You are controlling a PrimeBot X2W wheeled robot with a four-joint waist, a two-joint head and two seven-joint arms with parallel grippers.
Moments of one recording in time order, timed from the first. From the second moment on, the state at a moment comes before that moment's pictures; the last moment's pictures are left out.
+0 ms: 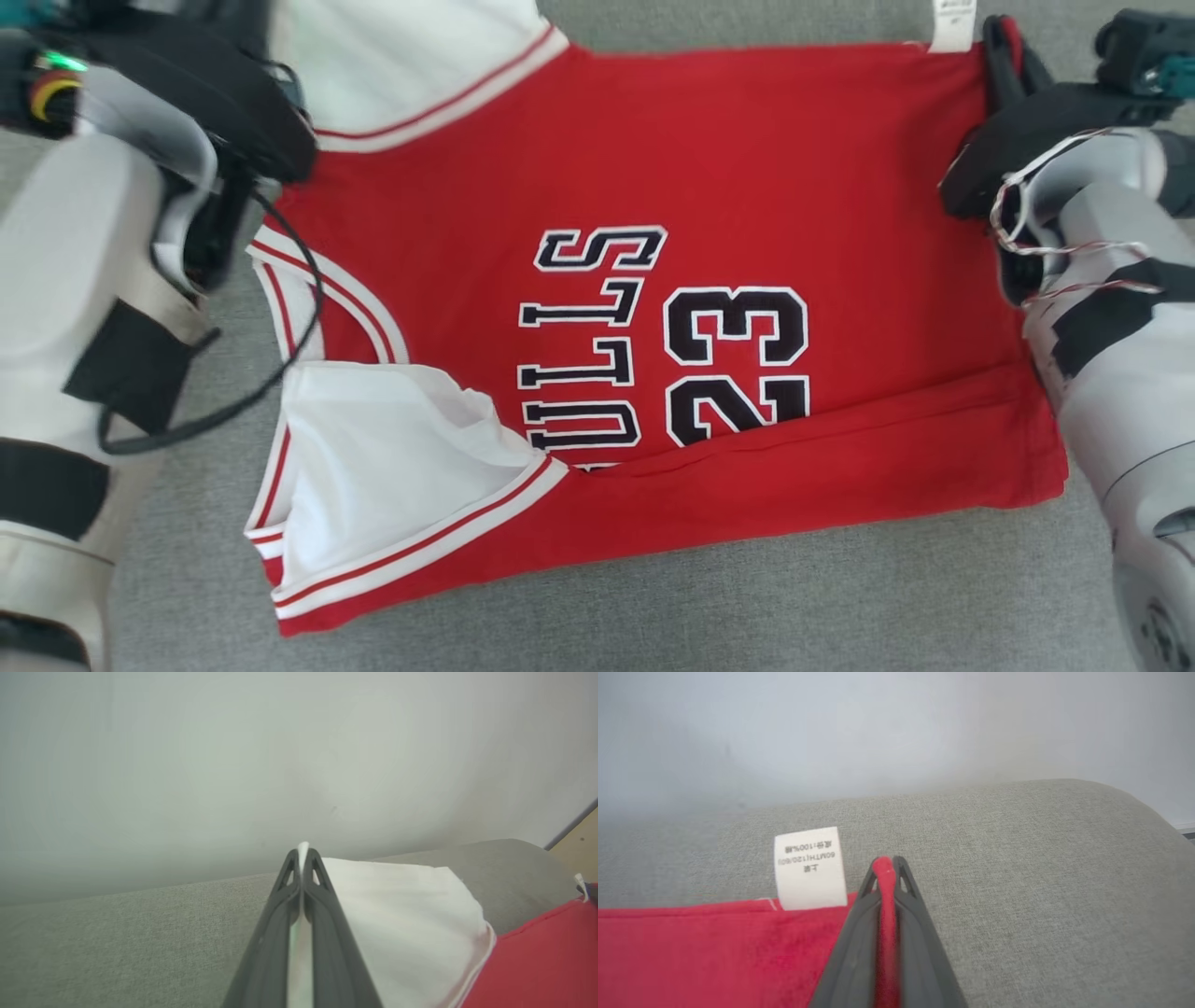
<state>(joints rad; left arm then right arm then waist) -1.21 0.35 -0.58 0.76 -0.81 -0.13 -0.10 -1.23 -0.23 0.19 1.28 0.36 0.13 -0.23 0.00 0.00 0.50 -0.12</state>
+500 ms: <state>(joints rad) -0.91 0.43 -0.64 0.54 -0.89 -0.13 -0.25 -0.94 -0.24 0.13 1.04 0.37 0.13 -0.26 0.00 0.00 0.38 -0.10</state>
